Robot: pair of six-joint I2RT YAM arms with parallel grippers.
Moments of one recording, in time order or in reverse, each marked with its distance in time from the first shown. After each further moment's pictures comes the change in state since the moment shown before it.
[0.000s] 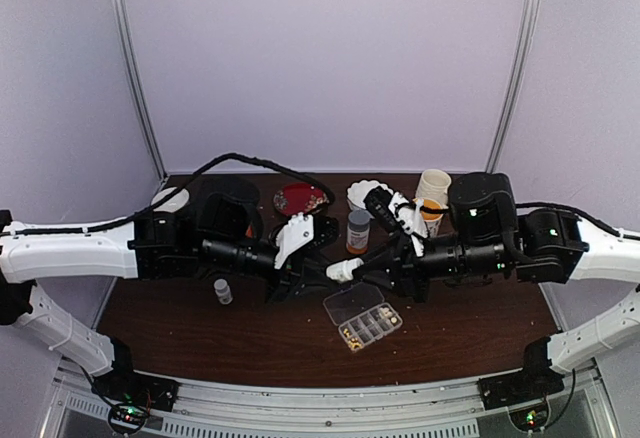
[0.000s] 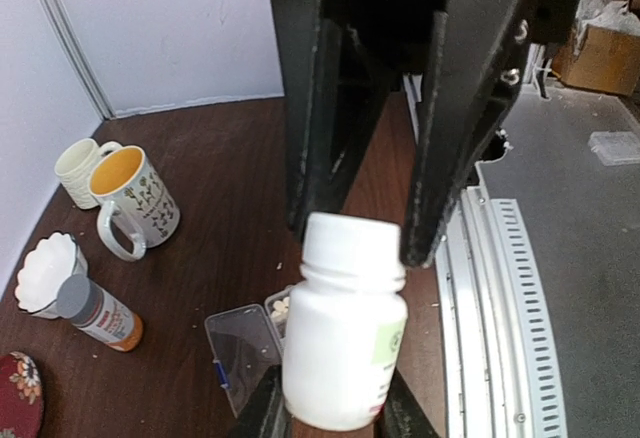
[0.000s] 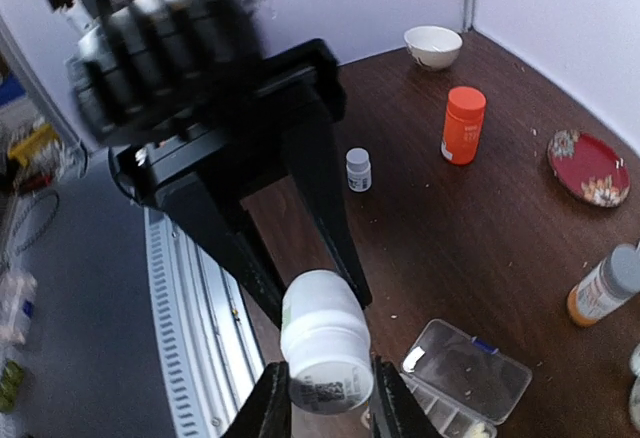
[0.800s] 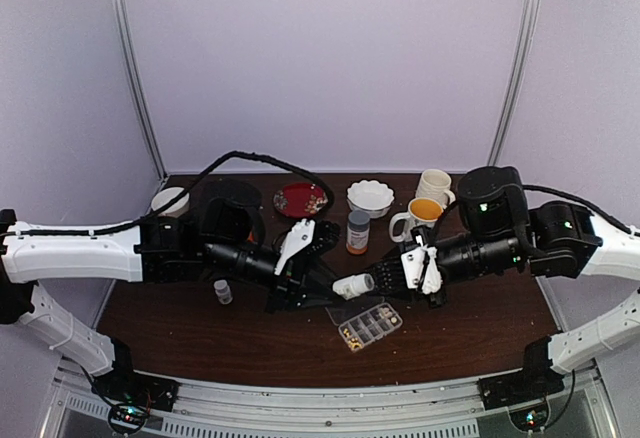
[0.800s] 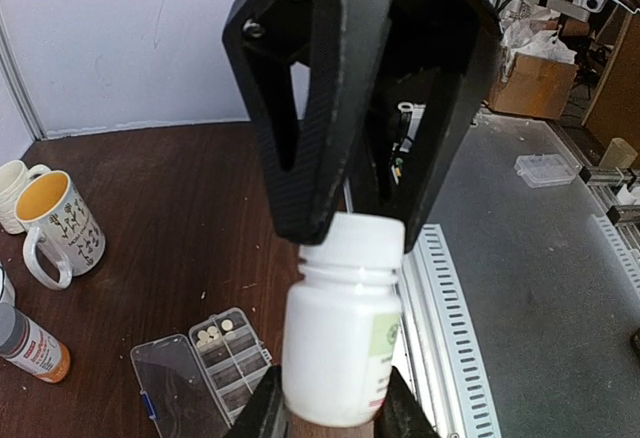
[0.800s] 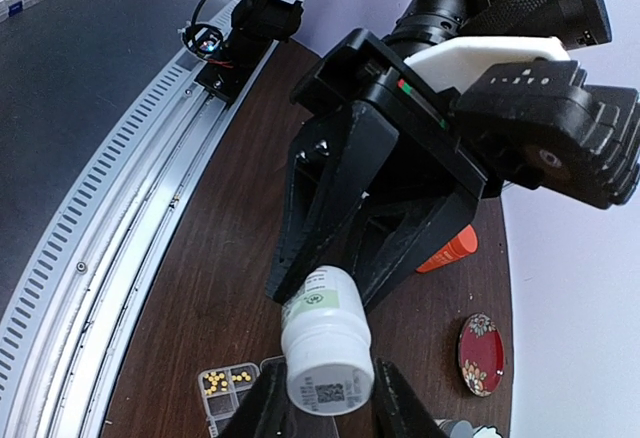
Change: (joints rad) left arm 0.000 0.014 -0.022 0.070 0.190 -0.083; right arm -0.001 -0.035 0.024 -0.098 -0.123 -0.855
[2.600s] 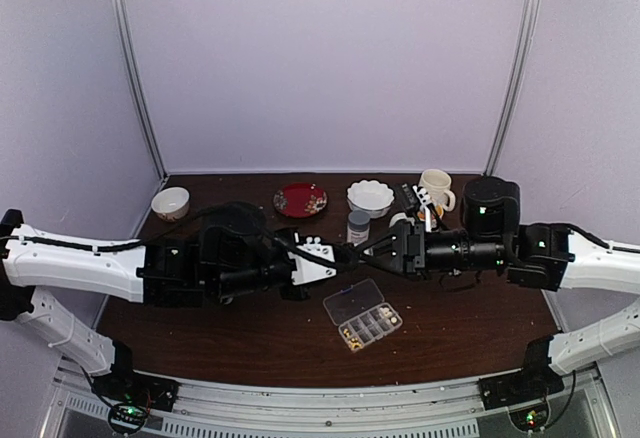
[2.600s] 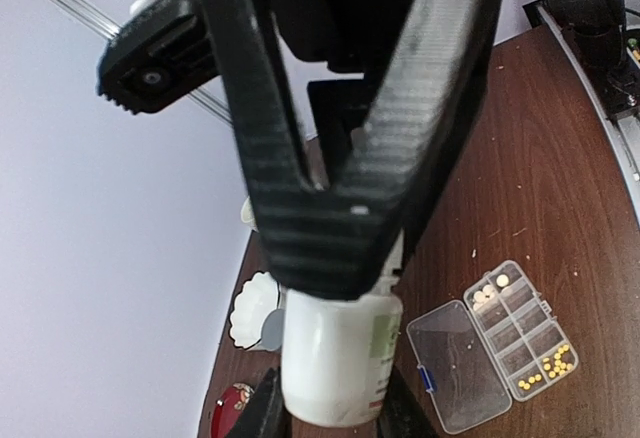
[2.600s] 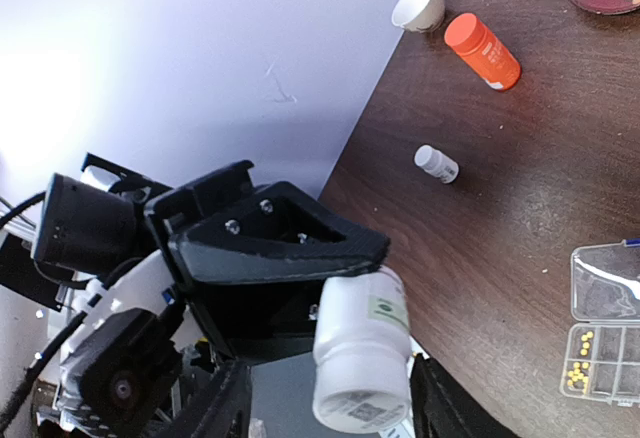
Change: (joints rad) left arm -0.146 0.006 -0.040 0.169 -0.742 0.553; right arm -0.157 -0.022 -0.232 0.427 -0.064 1.750
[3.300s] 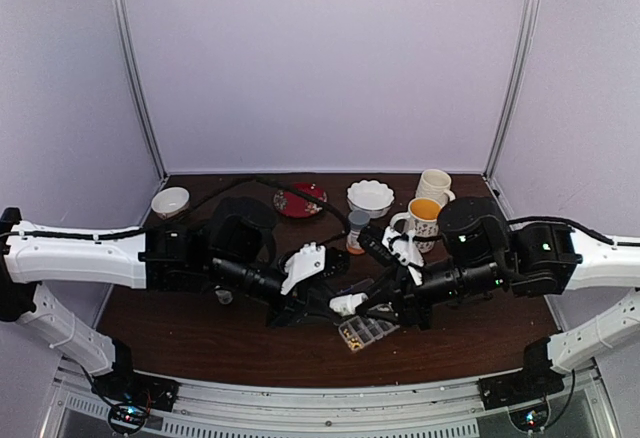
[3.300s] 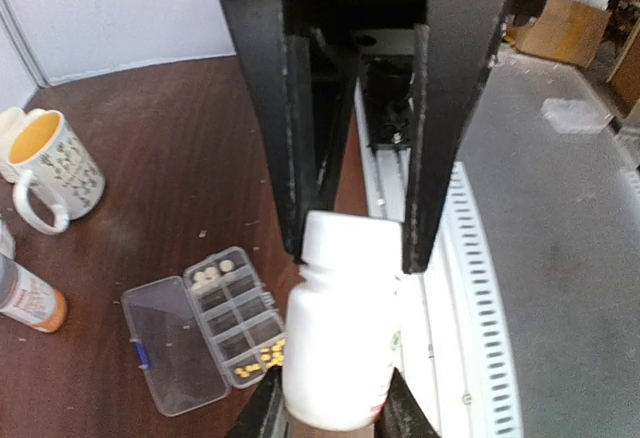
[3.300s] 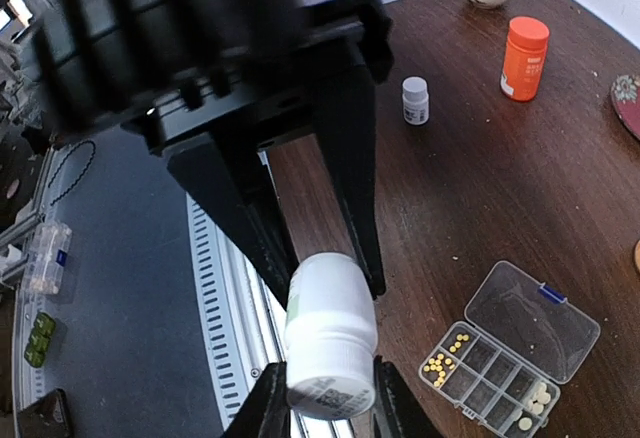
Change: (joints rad) left arm 0.085 0.023 0.054 -0.292 0.611 -0.525; right arm 0.204 0.041 0.119 -0.354 0.095 -0.790
